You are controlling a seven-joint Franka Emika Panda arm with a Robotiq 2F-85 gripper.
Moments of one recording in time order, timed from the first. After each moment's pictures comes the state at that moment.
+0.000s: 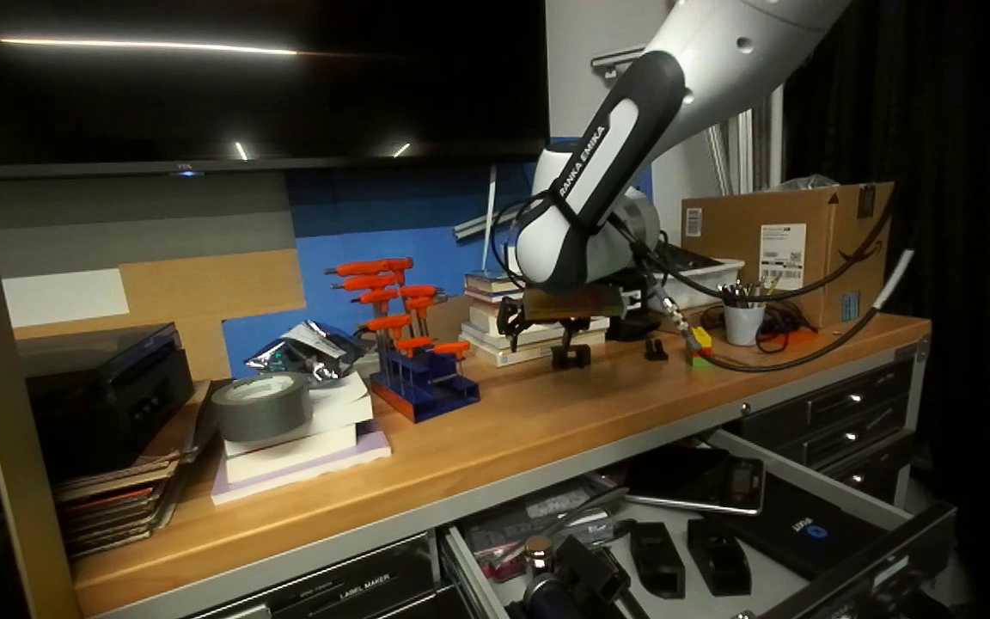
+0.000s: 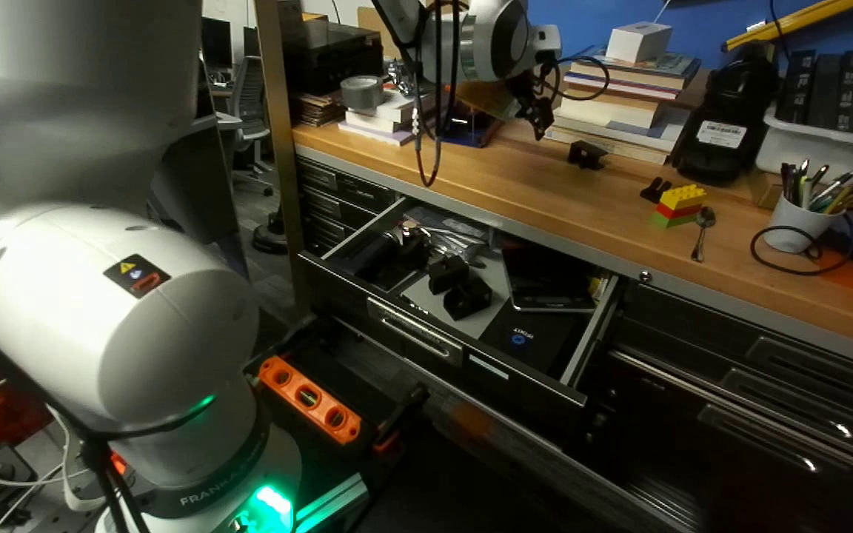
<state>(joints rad) 0.15 0.49 -0.10 -1.82 -0.18 2.81 0.47</state>
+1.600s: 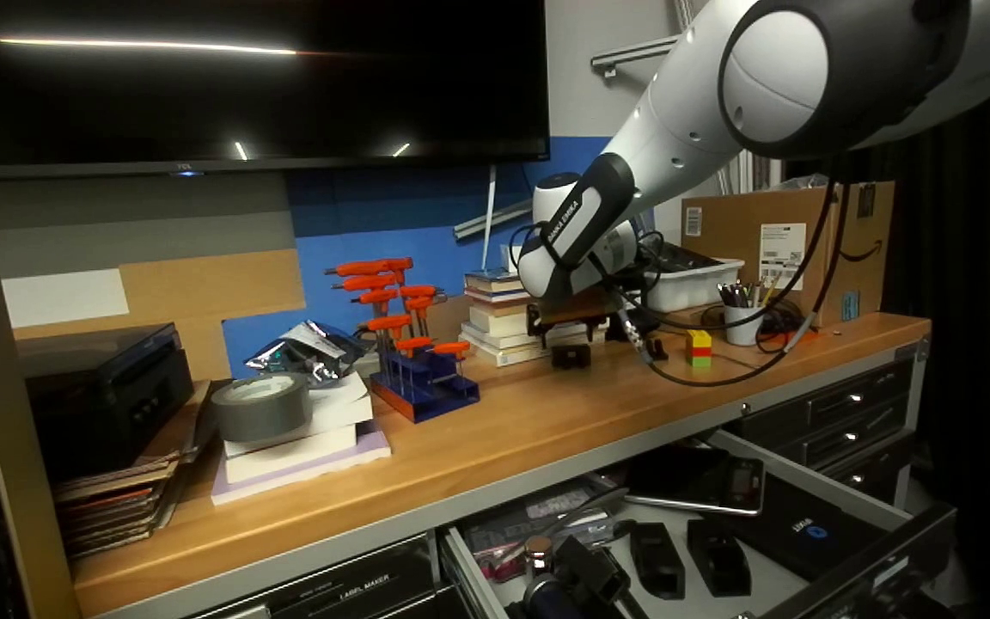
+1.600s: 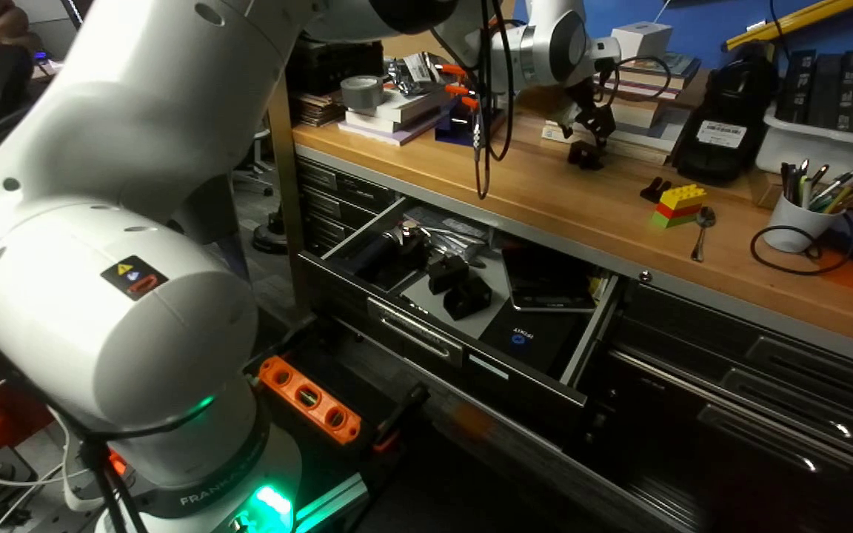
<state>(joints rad) 0.14 0.84 -0.24 -1.30 -0.17 2.56 0.47</state>
